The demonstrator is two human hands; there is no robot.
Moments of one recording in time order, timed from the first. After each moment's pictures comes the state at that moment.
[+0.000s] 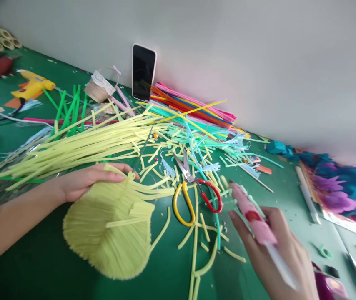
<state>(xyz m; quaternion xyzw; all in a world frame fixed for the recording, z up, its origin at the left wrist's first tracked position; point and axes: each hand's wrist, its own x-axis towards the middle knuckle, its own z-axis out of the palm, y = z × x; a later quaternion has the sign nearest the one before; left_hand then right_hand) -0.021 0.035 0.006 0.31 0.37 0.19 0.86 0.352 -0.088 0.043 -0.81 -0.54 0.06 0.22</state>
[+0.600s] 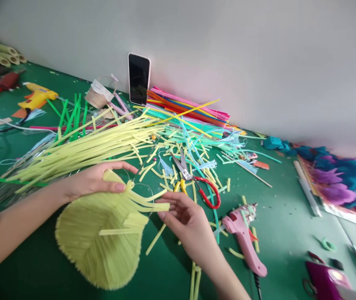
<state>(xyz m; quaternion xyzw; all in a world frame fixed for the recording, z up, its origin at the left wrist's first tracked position) -0.019 0.029 0.027 0.46 0.42 0.15 0.77 0.238 -0.066 0.030 -0.59 -0.50 0.55 0.32</state>
